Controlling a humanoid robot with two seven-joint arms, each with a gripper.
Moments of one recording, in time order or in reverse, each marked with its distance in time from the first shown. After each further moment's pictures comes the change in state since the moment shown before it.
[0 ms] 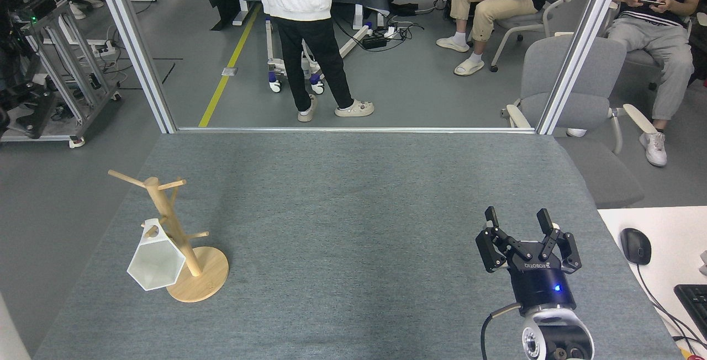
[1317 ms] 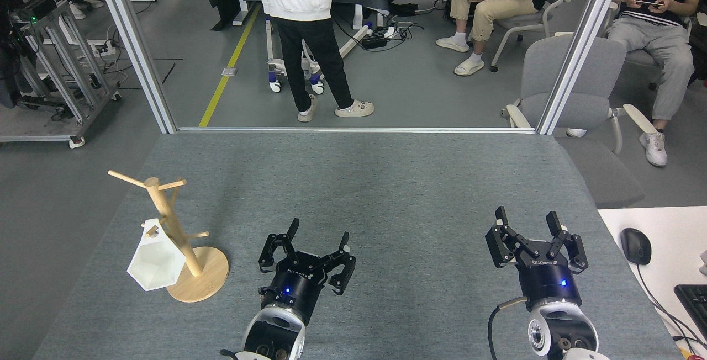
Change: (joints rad) left arm 0.466 -0.459 -0.739 0.124 0.176 0.559 -0.055; right arm -0.051 -0.014 -0.047 0.098 0.001 0.009 0.007
